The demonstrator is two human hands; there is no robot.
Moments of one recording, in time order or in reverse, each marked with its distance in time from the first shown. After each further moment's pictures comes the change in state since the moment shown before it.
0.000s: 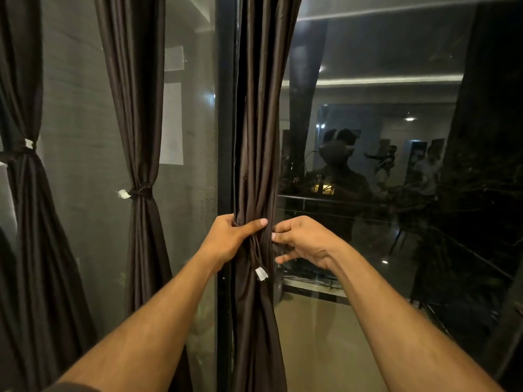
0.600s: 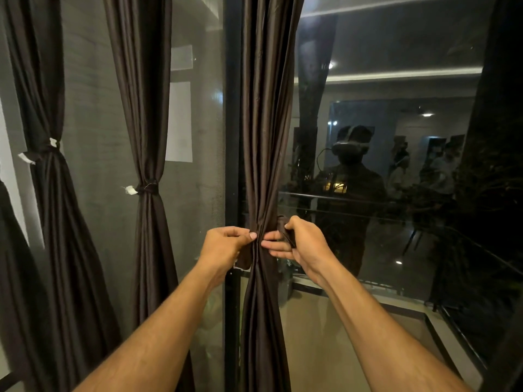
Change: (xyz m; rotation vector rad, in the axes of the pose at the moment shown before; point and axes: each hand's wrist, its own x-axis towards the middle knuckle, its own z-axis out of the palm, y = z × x) left_hand -0.029 -0.011 0.004 -0.089 0.230 -0.176; right_hand 0.005 0.026 0.023 0.367 0.238 -0.050
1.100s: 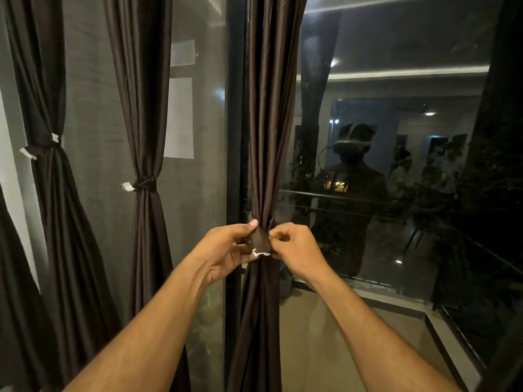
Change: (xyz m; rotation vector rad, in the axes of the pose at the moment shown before) left_hand -0.008 0.013 -0.008 -0.274 -0.268 -0.187; right_hand 0.003 0.023 0.007 -0.459 0.014 -0.359
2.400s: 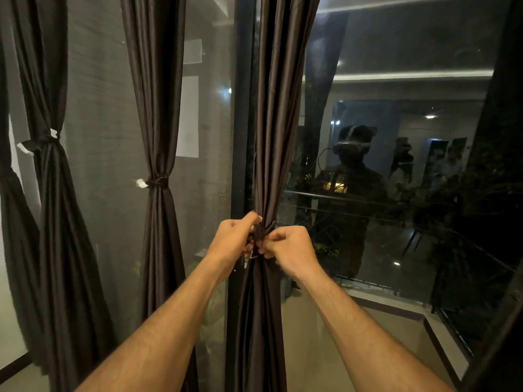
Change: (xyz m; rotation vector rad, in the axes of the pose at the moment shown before) left_hand -0.005 0.005 0.007 0.411 0.221 0.234; right_hand -0.001 -0.013 0.029 -0.059 0.064 0.164
